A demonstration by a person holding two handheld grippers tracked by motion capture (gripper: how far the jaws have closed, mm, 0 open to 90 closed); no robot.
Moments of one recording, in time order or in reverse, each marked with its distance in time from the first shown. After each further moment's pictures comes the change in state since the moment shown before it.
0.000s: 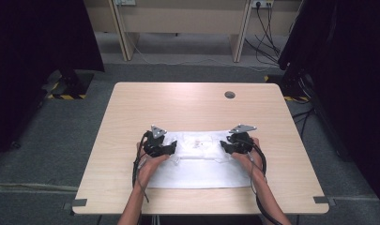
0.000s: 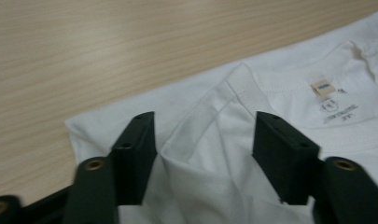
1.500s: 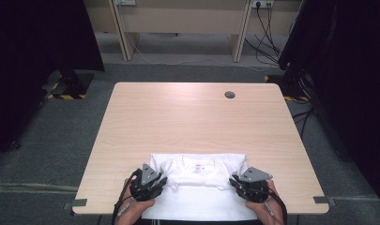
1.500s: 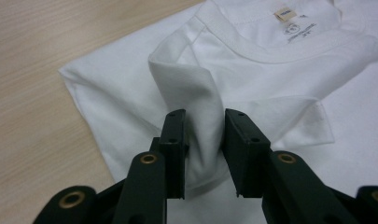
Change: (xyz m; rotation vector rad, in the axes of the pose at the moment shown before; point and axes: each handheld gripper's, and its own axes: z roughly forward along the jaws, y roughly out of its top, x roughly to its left) left arm -0.032 -0.067 -0.095 0.086 -0.101 0.123; right arm 0.066 -0.084 -0.092 0.016 0.034 -0.134
